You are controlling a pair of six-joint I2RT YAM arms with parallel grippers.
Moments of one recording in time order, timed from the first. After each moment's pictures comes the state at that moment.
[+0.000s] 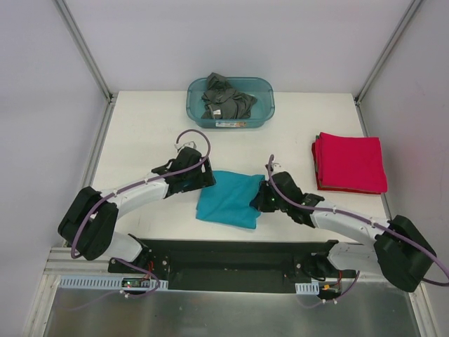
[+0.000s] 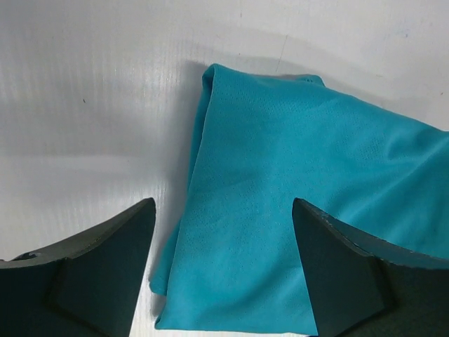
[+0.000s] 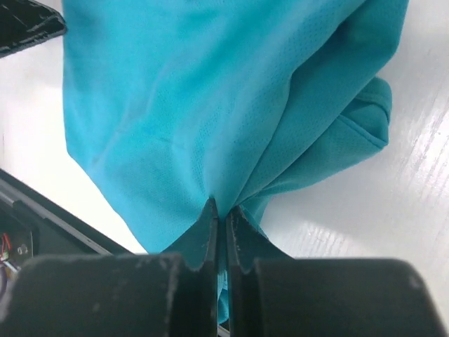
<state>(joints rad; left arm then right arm) -0.61 1.41 0.76 -0.23 -0.07 -0.79 0.82 1.19 0.55 -0.15 0.02 0.72</state>
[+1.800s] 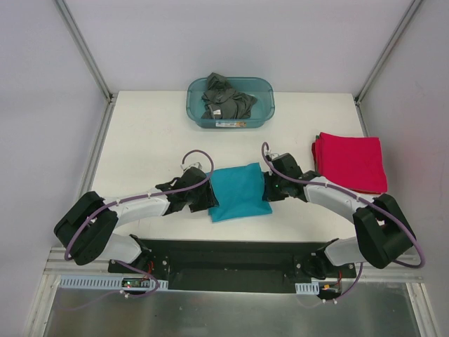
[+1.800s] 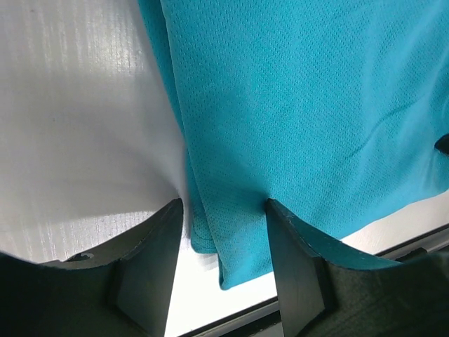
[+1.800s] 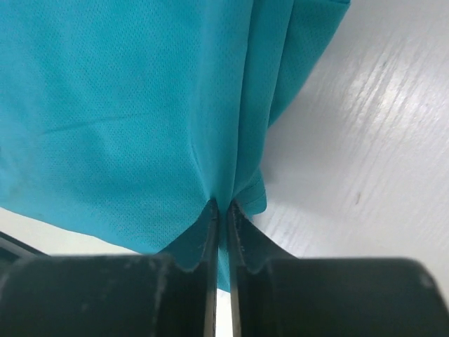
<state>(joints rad) -0.75 1.36 0.57 -0.15 0.01 -0.95 0.58 1.39 0.71 -0.35 -0.13 0.36</state>
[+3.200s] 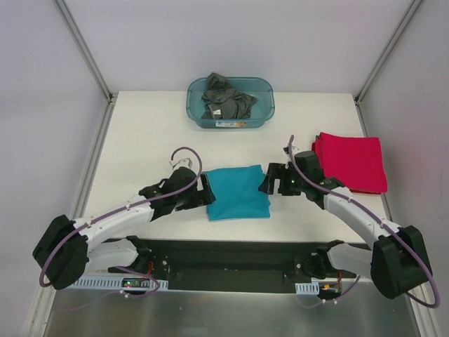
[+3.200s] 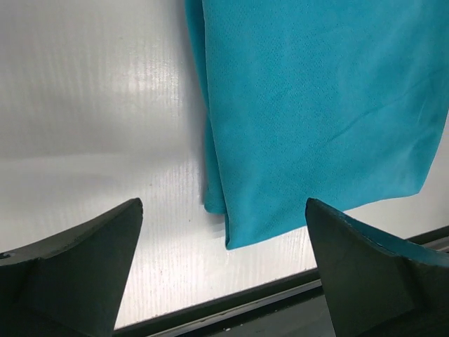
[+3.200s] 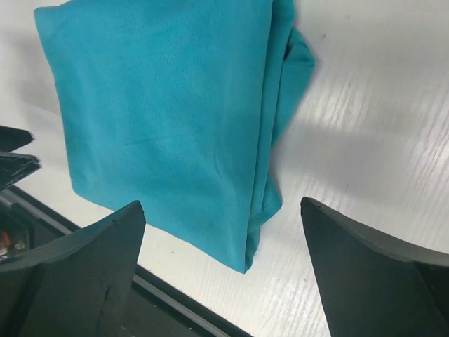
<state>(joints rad) -0.75 1.15 0.57 -0.31 -0.08 -0.90 0.41 1.14 0.61 -0.28 -0.31 0.46</state>
